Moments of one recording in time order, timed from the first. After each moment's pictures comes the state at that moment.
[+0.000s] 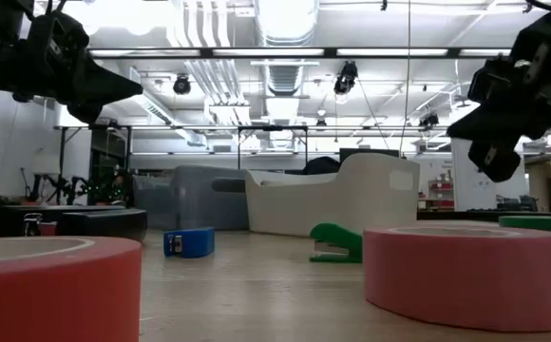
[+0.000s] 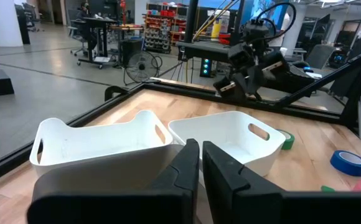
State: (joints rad) left arm 0.03 0.29 0.11 0.09 -0.23 -0.12; right arm 0.02 0.47 0.01 0.21 -0.07 0.72
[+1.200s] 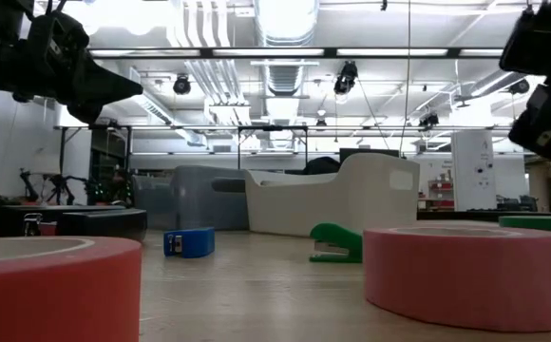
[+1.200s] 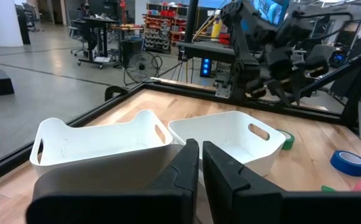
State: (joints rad) left arm 0.03 0.29 0.11 0.09 -0.23 -0.12; right arm 0.55 0.78 0.29 -0.12 0.18 0.92
